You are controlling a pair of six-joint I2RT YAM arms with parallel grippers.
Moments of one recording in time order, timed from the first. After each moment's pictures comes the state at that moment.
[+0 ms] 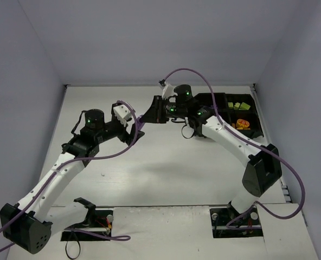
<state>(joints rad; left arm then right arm) -0.42 1.05 0.96 -0.22 0.45 0.18 0.65 1.64 1.39 -0.14 -0.59 0.67</state>
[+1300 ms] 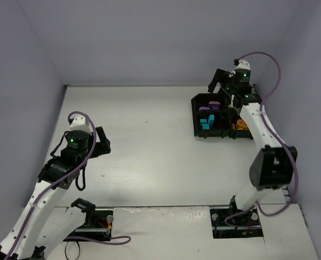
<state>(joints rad) -0.38 0.73 0.89 -0.75 -0.27 -0.46 0.06 1.73 1.48 -0.25 -0.02 0.33</state>
